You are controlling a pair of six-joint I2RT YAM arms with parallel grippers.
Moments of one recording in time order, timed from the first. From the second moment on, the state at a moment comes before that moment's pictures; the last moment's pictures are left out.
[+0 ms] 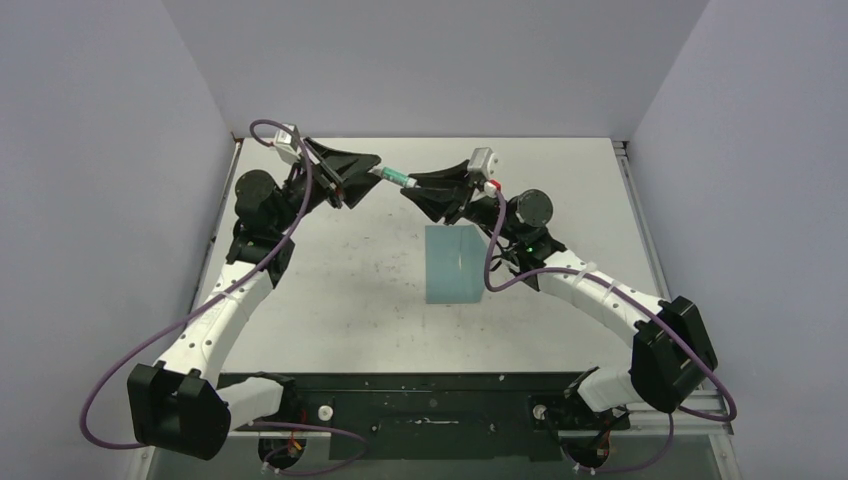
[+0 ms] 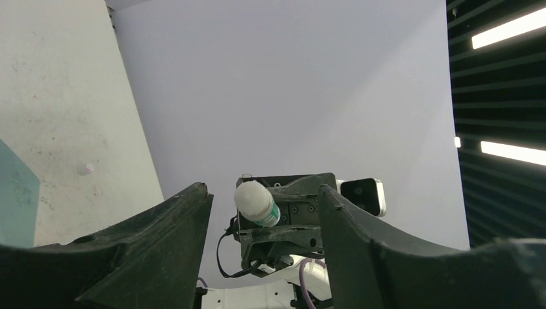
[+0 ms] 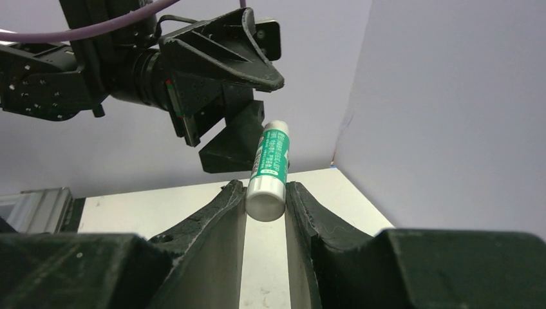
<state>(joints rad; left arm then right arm) -0.24 1.17 0.98 0.38 0.59 -1.48 0.64 1.40 0.98 0.86 -0.56 0.10</state>
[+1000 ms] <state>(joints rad) -0.28 1.17 0.90 0.32 0.58 -1.59 0.64 1.53 1.03 1.00 -0.63 0.25</state>
